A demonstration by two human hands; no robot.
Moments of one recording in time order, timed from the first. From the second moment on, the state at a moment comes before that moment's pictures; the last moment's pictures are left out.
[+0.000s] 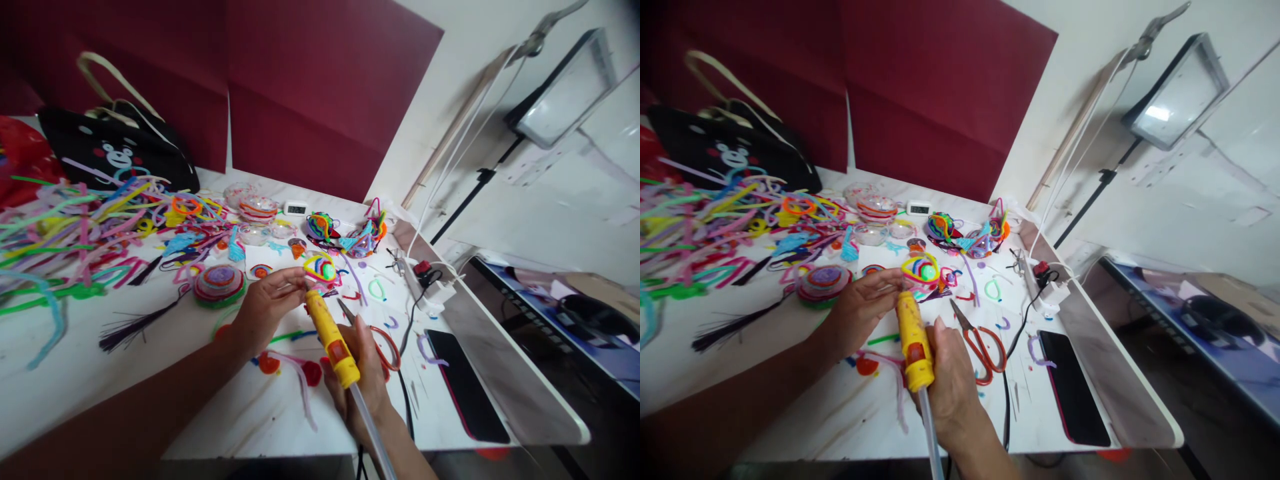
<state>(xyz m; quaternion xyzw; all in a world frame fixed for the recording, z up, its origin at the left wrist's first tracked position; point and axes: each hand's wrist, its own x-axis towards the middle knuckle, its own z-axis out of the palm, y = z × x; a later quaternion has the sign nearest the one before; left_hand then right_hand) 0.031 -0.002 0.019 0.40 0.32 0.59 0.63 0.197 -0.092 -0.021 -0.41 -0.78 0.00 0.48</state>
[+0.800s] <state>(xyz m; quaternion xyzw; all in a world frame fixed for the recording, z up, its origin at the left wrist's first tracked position) 0.031 -0.002 0.016 0.42 0.31 0.59 0.62 0.198 -0.093 -0.025 -0.41 -0.77 -0.02 0.49</state>
